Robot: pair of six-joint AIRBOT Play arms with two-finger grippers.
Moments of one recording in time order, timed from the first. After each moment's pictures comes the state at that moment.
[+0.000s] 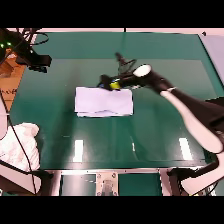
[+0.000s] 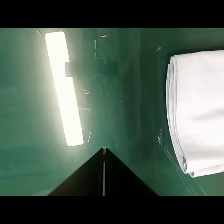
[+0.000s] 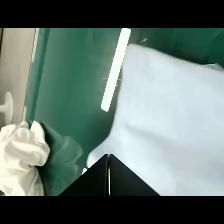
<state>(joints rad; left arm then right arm) 0.00 -1.73 2.06 1.51 -1.67 -1.46 0.39 -1.70 1.45 -0.57 0.87 1.37</state>
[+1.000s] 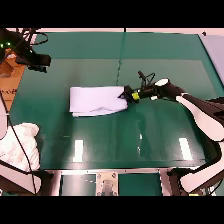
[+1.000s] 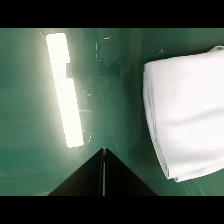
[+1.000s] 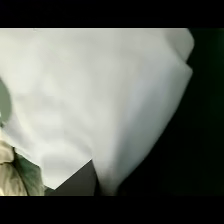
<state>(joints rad) 0.00 -1.73 2.06 1.51 -1.66 -1.47 0.18 -1.75 1.22 -0.44 0.96 1.22</state>
